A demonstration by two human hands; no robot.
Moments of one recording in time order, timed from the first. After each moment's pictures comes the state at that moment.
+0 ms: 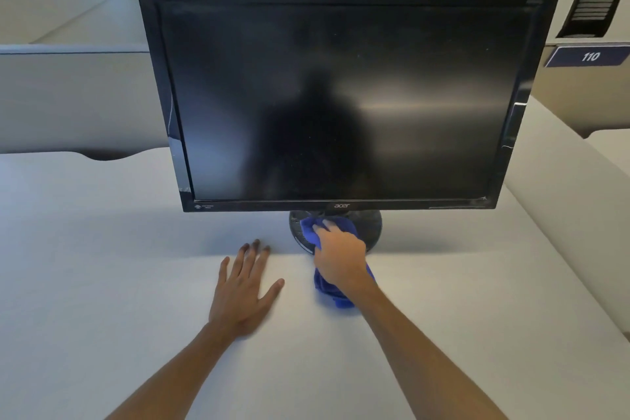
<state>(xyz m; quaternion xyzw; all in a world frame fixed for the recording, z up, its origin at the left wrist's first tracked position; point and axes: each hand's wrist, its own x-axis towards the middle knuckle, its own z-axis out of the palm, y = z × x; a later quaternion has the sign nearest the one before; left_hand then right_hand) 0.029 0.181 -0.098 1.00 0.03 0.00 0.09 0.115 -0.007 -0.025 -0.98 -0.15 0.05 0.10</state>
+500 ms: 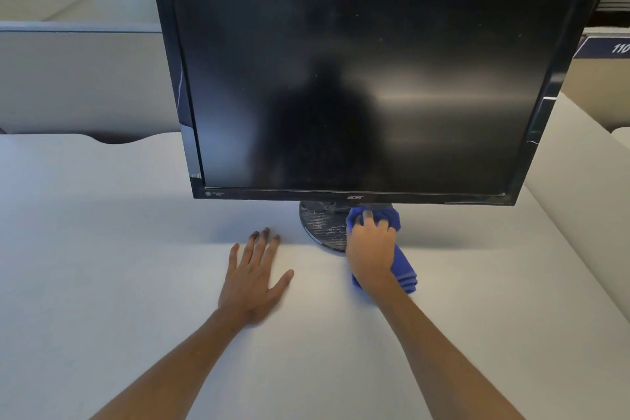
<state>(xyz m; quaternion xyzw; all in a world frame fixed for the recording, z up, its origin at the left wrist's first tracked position) 0.028 0.179 -0.096 1.00 0.02 0.00 0.07 0.126 -0.028 -0.047 -1.00 -0.06 -0.01 -0.06</state>
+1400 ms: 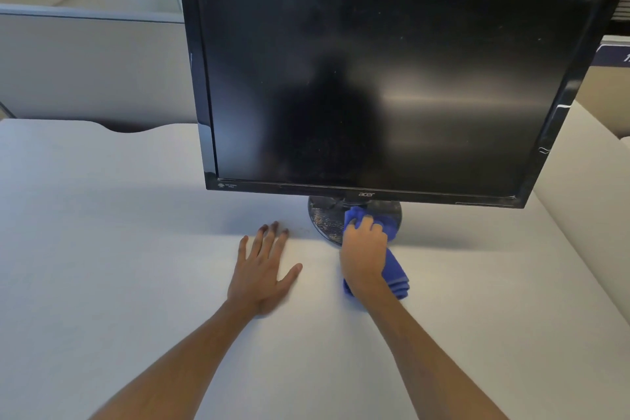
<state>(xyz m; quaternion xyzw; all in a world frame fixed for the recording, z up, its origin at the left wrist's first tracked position) 0.029 0.180 -0.095 1.00 0.02 0.00 0.09 0.107 -0.001 -0.045 -0.99 -0.07 0.01 -0.10</state>
